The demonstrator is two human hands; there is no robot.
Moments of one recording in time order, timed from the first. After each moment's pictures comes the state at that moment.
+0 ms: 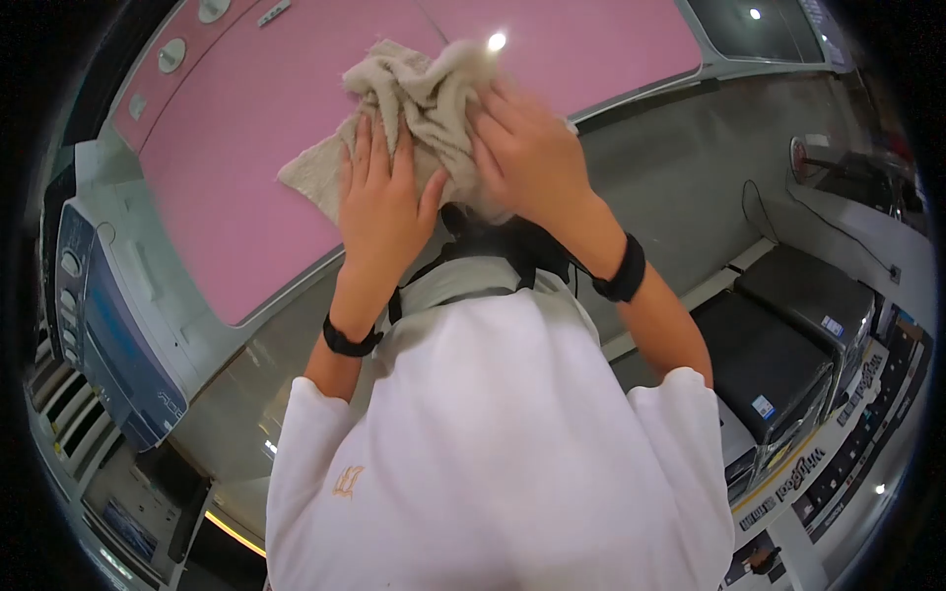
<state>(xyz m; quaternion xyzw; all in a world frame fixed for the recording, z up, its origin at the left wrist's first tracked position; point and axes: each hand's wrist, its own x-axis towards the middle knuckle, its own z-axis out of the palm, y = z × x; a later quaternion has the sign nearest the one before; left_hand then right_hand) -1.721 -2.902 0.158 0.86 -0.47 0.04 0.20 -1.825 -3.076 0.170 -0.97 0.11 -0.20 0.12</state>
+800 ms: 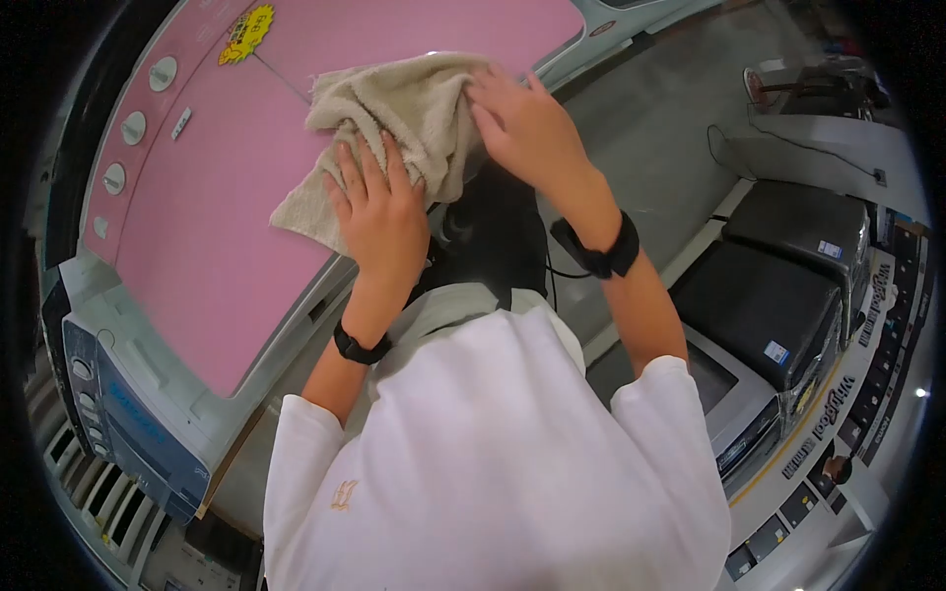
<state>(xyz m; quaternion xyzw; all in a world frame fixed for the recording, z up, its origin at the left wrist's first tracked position) -1.775 -2.988 0.140 0.85 -0.51 0.13 0.11 -1.887 -3.177 0.161 -0.94 0.22 -0.22 0.16</state>
